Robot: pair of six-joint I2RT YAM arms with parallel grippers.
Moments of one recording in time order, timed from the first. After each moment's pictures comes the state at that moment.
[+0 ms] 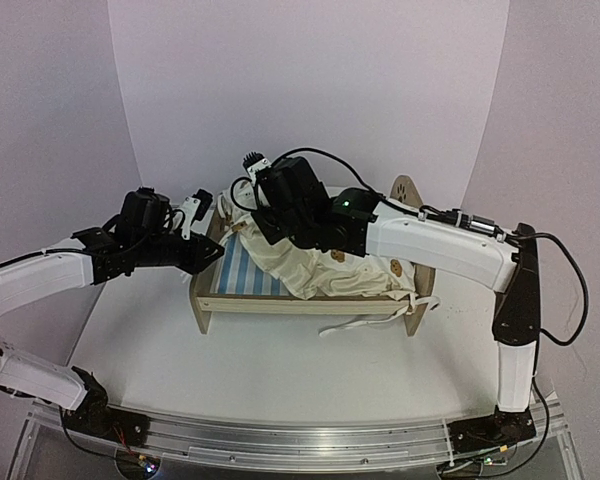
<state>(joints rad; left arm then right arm) -0.61 1.23 0.92 -0.22 0.14 -0.15 1.09 2.03 1.97 -0.43 0.68 -0.07</state>
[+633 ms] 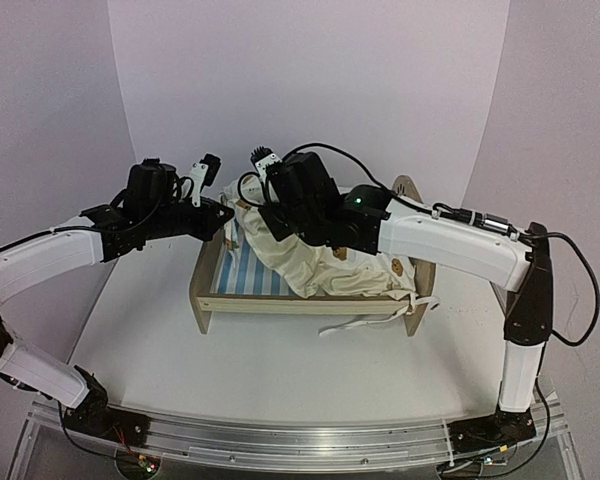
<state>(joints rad) -0.62 1.33 1.09 -0.14 0.13 -0.15 1.08 1.97 1.92 -0.42 0.68 -0.07</state>
